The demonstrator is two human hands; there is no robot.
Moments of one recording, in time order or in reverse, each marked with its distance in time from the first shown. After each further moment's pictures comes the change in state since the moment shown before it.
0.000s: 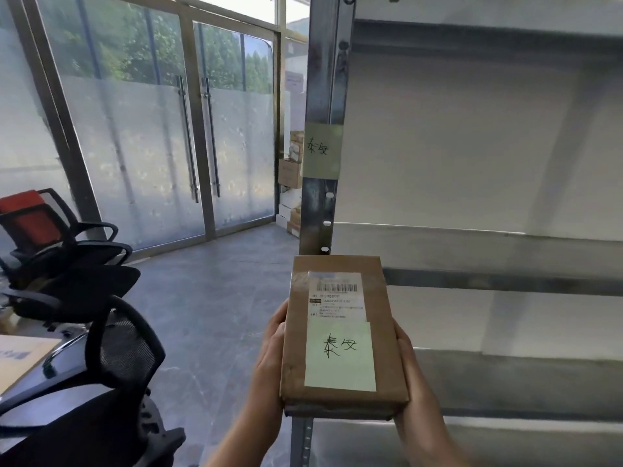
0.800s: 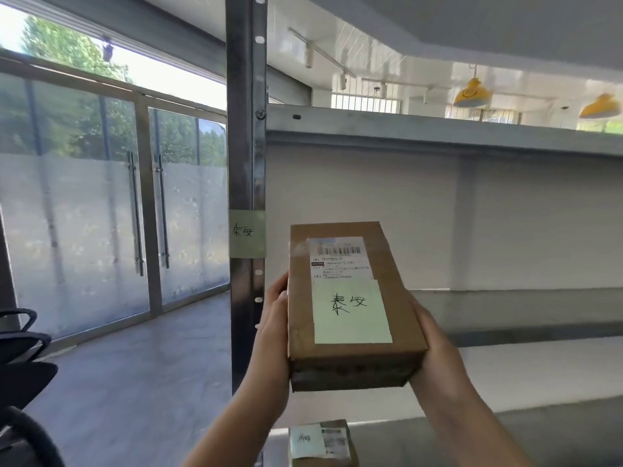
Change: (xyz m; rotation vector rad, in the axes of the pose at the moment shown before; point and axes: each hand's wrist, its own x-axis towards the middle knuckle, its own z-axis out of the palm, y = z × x) left_hand 0.016 0.090 0.141 0.053 -0.238 0.213; right_hand -0.005 -0.113 -0.075 -0.241 0.117 -0.337
